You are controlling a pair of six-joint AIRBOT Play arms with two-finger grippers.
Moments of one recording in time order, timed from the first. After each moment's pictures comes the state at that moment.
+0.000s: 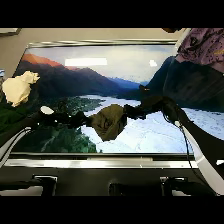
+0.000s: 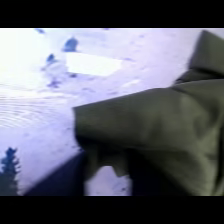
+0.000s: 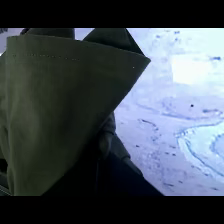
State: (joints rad) left arm -0.14 -1.51 0.85 0.63 -0.85 -1.37; right arm 0.29 -1.46 1.08 2.22 -0.91 -1.55
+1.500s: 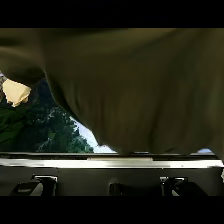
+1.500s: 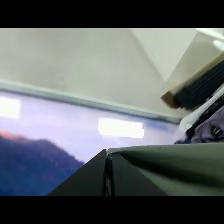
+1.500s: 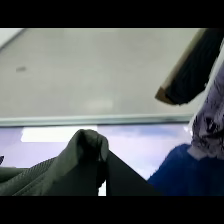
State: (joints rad) left arm 0.08 -0.76 1.55 1.20 -1.03 -1.71; right arm 0.29 -0.98 1.93 1.30 -1.08 -1.31
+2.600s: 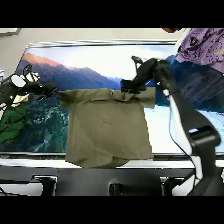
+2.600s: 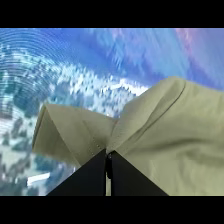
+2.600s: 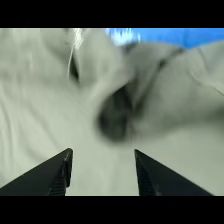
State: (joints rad) left arm 0.09 -1.58 1.41 1.21 -0.98 -1.73; right arm 0.27 -1.81 1.92 1.93 -1.32 -1.50
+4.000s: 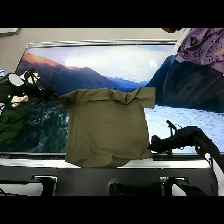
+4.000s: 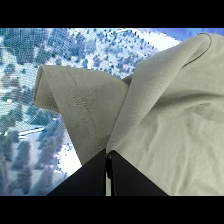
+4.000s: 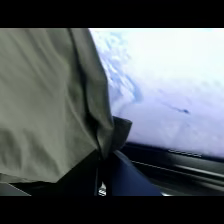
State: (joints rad) left arm 0.10 -1.57 1.43 1.21 -1.15 -1.73; right arm -0.18 -1.13 0.49 2.24 -1.18 -1.76
